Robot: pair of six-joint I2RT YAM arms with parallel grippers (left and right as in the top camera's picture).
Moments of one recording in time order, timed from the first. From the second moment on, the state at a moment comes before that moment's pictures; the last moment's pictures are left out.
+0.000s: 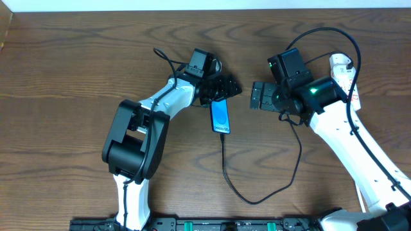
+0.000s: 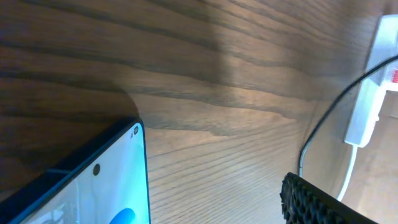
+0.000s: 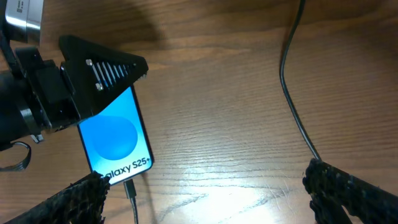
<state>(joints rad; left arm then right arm) -0.40 2.09 1.34 -0.32 0.52 -0.69 0.43 1.51 1.33 -0.95 0.06 0.58</state>
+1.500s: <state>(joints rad) -0.40 2.07 1.37 -0.50 0.38 -0.69 0.43 1.51 1.33 -0.95 0.06 0.58</state>
